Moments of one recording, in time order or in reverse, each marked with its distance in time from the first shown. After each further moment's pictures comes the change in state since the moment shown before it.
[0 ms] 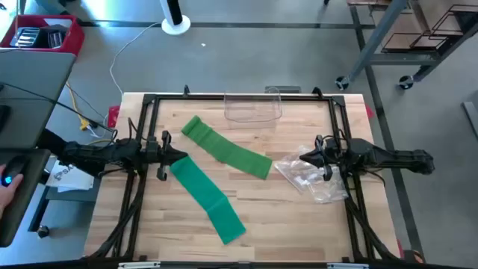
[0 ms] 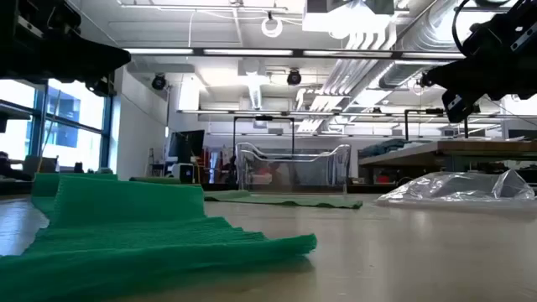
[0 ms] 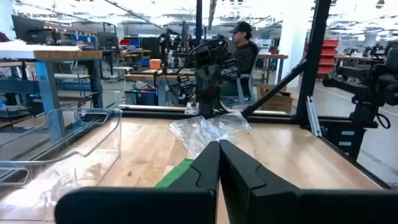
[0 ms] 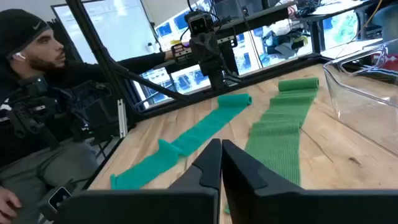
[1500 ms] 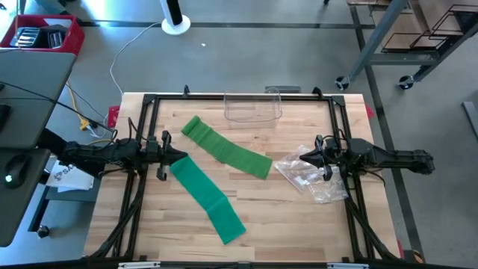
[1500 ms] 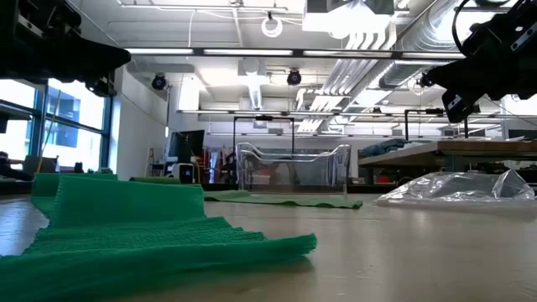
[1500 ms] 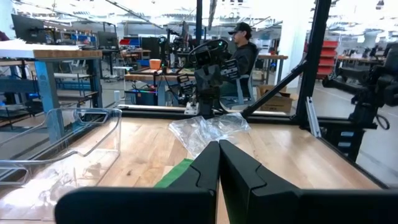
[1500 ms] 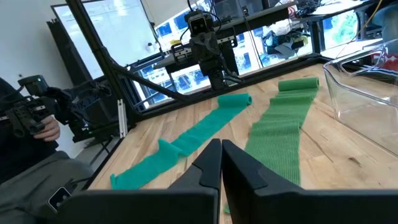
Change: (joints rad) left arm 0.000 0.000 0.000 0.005 0.000 -0.018; right arm 0.000 0.000 0.000 0.000 0.000 0.000
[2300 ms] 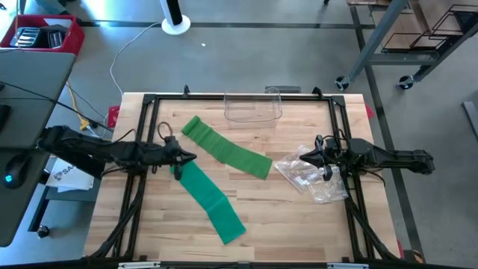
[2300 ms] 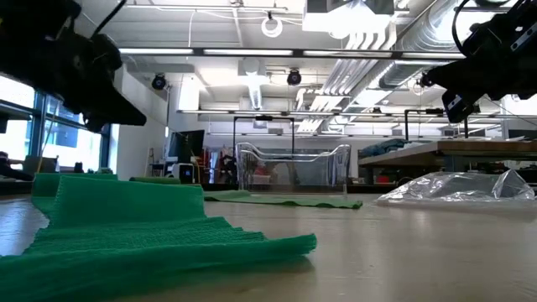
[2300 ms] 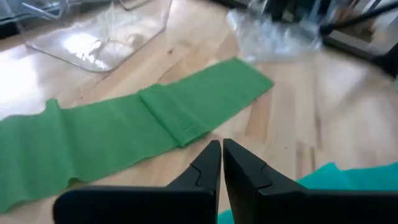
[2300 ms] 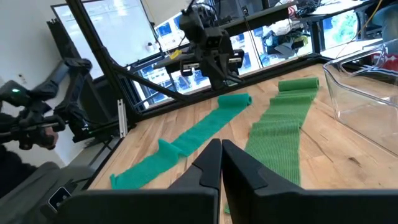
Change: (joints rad) left arm -0.044 0.602 0.177 -0.131 -0.205 -0.378; right arm 0.000 0.000 0.000 0.000 0.000 0.000
